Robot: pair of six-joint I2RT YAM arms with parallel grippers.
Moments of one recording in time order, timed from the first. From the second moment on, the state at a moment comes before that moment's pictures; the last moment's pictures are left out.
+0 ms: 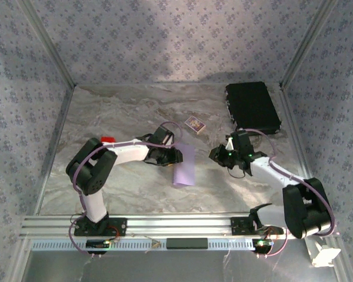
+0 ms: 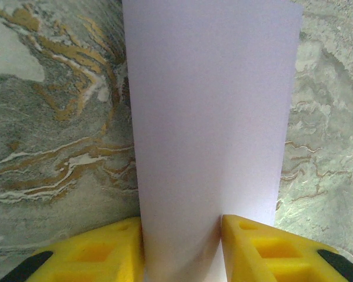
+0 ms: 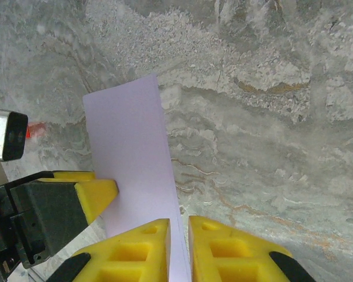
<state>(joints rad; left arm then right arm) -0.72 1.81 1.00 -0.24 0.32 -0.80 0.31 1.26 0.56 -0.16 -0.43 0.81</state>
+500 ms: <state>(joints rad) -0.72 1.84 1.07 -0.33 0.31 -0.77 0.31 1.18 0.54 -0.20 -0.43 0.79</state>
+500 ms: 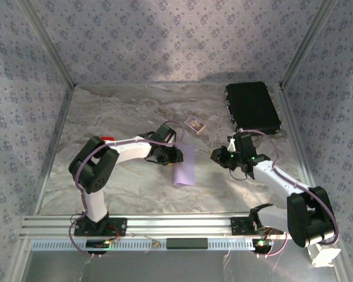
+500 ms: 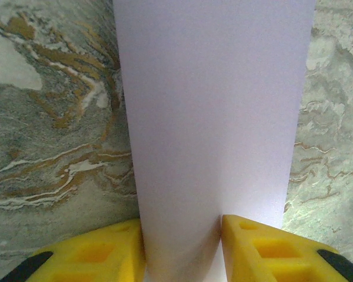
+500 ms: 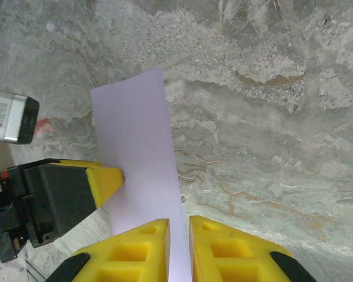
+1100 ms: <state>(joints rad) -0.72 1.86 1.09 -0.36 0.31 -0.74 0.28 1.01 0.46 -0.23 -0.33 0.82</state>
